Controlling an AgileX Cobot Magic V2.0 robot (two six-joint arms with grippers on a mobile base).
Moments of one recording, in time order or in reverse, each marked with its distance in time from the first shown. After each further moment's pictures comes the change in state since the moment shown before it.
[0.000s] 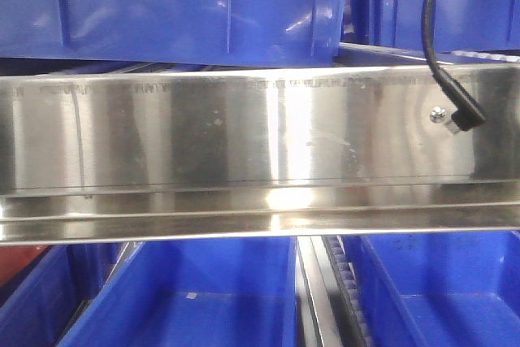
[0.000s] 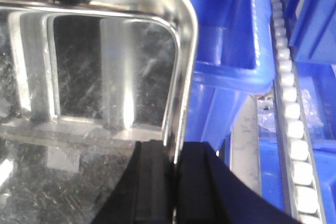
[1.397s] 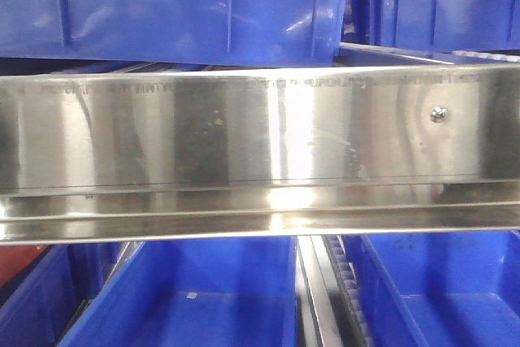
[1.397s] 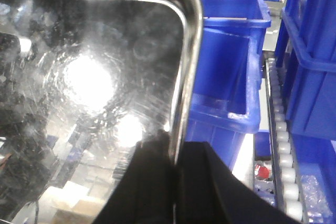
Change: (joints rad) left arm -0.059 -0.233 0.345 0.069 -0.459 -0.055; right arm 0.118 -0.287 0.417 -0.437 -0.303 0.341
